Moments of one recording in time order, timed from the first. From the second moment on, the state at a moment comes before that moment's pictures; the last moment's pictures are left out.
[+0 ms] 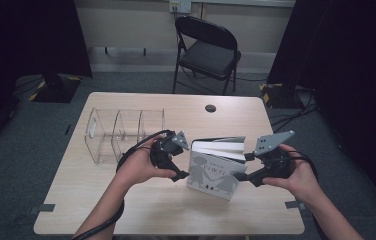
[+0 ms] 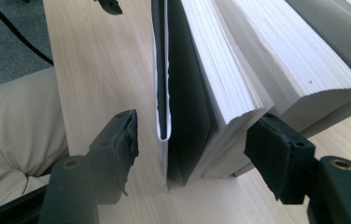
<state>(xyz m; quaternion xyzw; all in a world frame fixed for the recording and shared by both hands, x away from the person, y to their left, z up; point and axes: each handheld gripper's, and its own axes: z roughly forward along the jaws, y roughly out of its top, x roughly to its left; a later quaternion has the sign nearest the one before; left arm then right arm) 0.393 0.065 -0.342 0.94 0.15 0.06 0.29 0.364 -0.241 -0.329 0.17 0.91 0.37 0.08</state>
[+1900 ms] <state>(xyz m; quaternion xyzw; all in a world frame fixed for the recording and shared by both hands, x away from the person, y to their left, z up) 0.404 0.013 -0.321 0.95 0.08 0.05 0.29 0.362 -0.264 -0.343 0.19 0.91 0.37 0.07</state>
